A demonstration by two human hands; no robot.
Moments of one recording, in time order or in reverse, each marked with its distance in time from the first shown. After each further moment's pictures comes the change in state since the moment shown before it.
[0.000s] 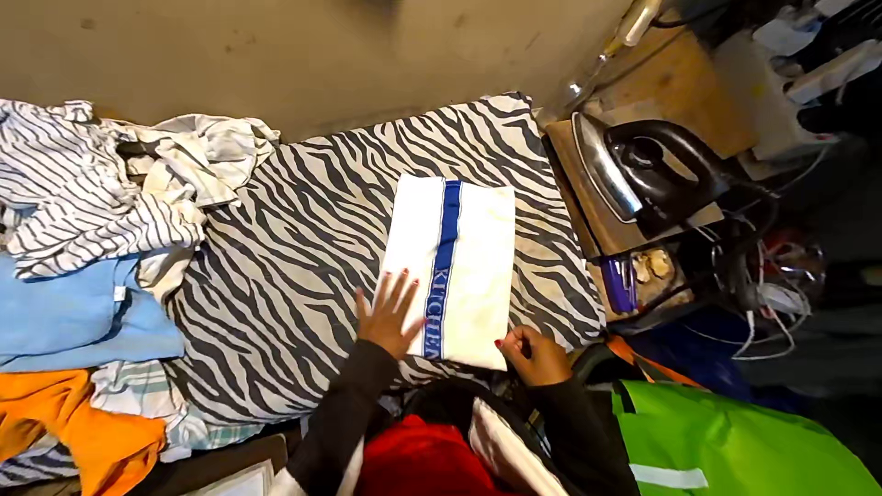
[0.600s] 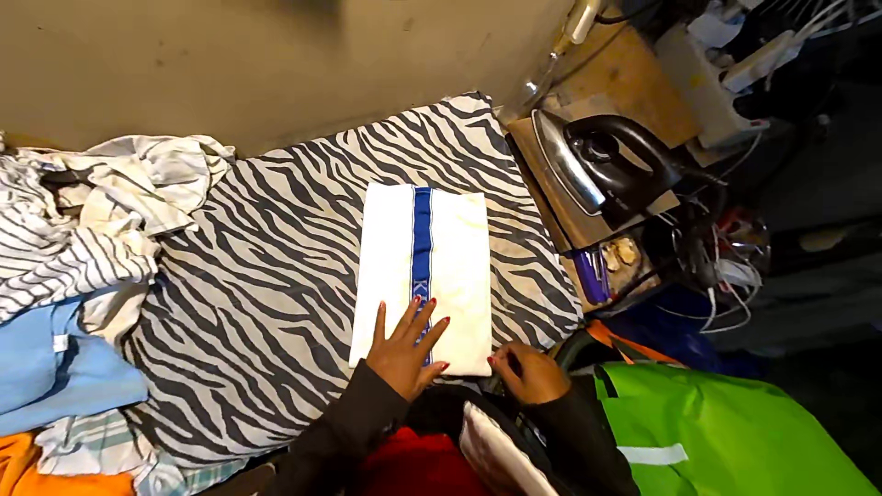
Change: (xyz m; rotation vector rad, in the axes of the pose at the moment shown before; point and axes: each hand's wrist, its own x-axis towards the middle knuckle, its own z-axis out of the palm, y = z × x) left_hand 0.001 0.032 -0.016 -0.083 -0.150 0.406; right_hand -0.014 0.007 -0.007 -0.163 -0.044 -0.013
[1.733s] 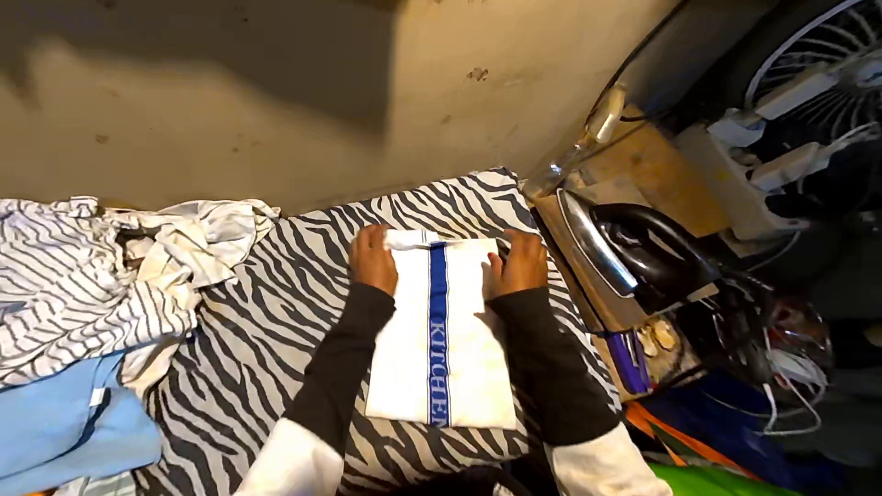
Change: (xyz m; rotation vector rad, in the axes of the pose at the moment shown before) left_hand 0.155 -0.116 -0.094 -0.127 0.455 -0.466; right_hand 0.197 -0.121 -0.075 -0.016 0.487 -0.210
